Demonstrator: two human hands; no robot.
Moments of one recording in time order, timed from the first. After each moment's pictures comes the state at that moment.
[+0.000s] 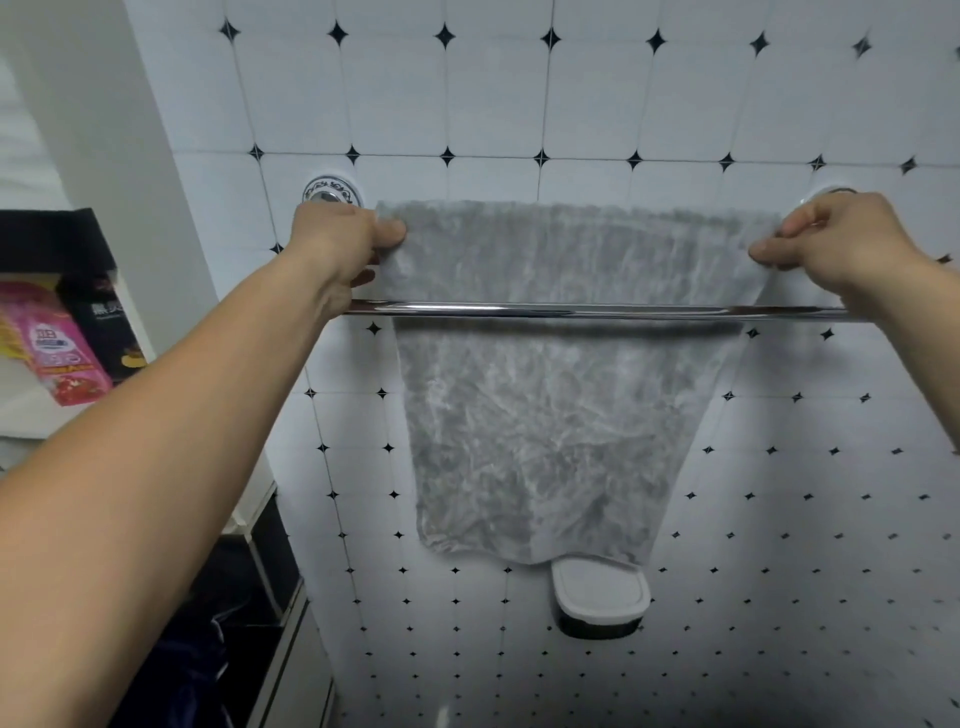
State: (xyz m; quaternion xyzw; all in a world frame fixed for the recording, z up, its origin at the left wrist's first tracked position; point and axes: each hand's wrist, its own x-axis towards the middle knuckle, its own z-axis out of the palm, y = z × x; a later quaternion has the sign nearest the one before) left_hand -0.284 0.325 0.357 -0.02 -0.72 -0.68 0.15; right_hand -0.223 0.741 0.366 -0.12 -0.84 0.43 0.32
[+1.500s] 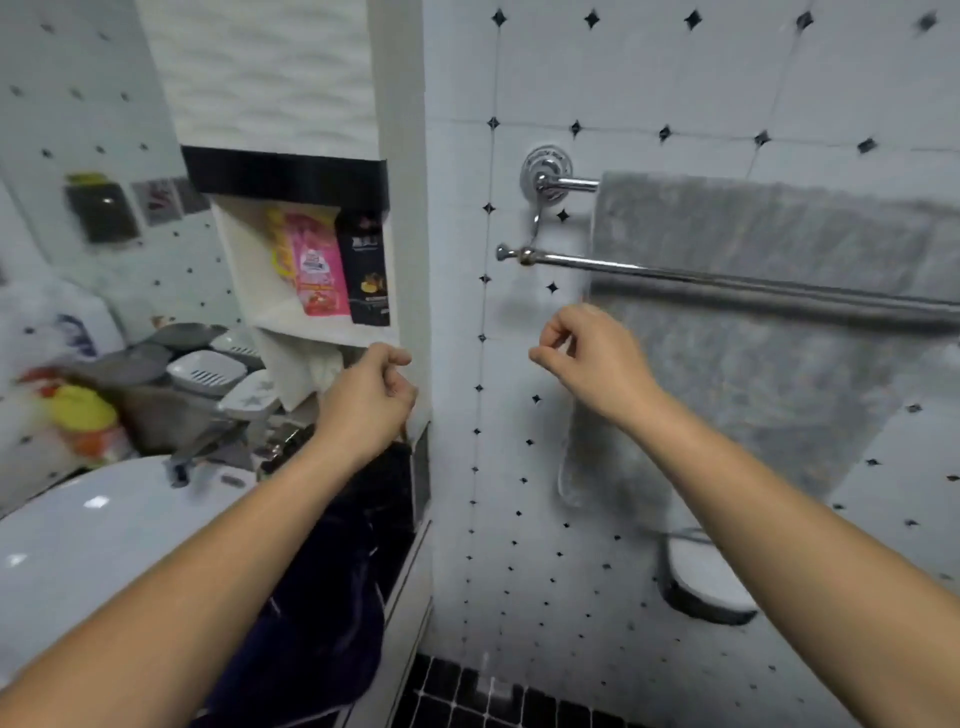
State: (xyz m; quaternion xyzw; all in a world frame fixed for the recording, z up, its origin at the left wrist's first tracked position) left_hand -0.162 0.147 0.179 0.02 -0.88 -0.39 0.26; right_hand -0.198 0.402 0.244 0.22 -0.91 0.27 0.23
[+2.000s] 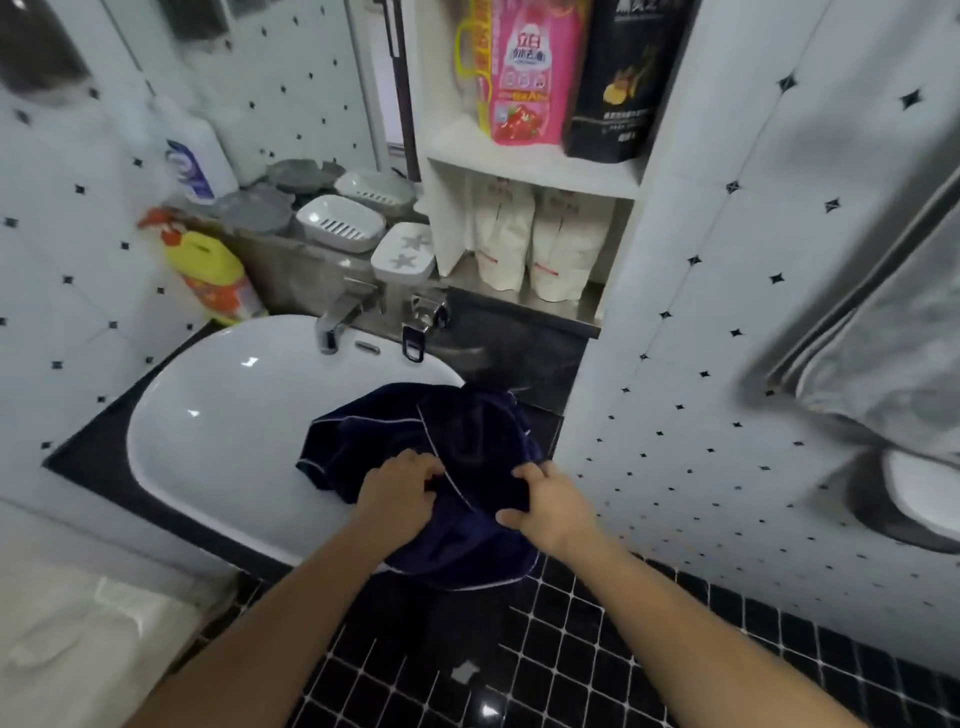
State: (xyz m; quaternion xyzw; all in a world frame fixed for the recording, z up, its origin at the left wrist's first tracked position) left_hand -0.067 -0.064 -0.062 0.08 -0.97 -0.23 -0.08; right_hand -0.120 0.146 -0.078 0.12 -0.94 0.20 -0.23
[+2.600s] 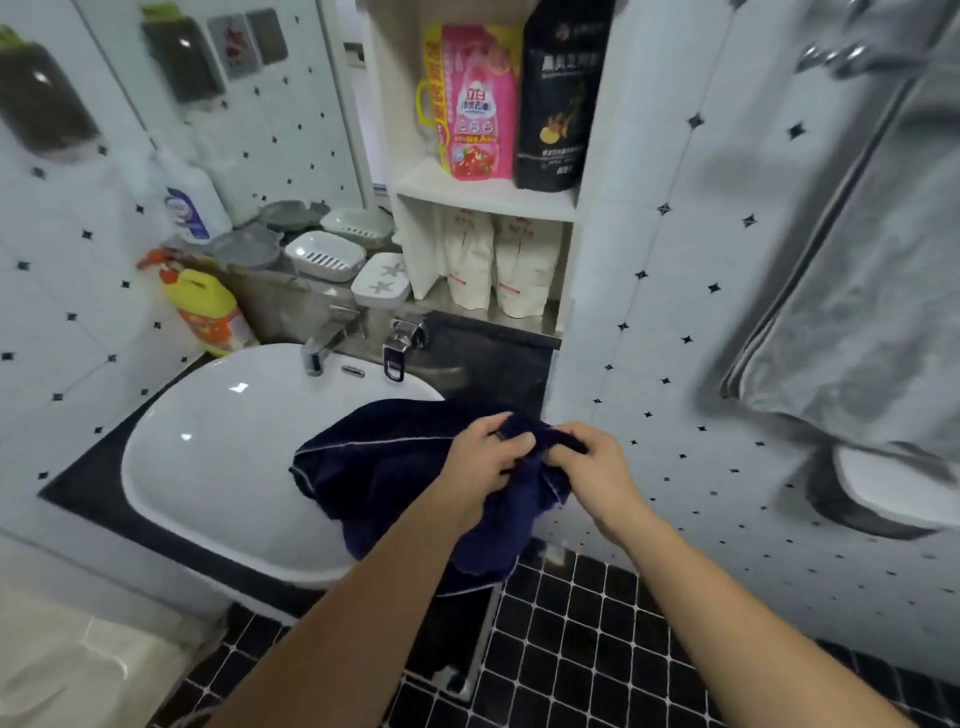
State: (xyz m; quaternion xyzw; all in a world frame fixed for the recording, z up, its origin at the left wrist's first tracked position) left_hand -0.090 0.052 0.009 0.17 -0.62 -0.76 -0.10; right_hand -0.114 0.203 0.003 0.02 -0.77 0.63 -0.11
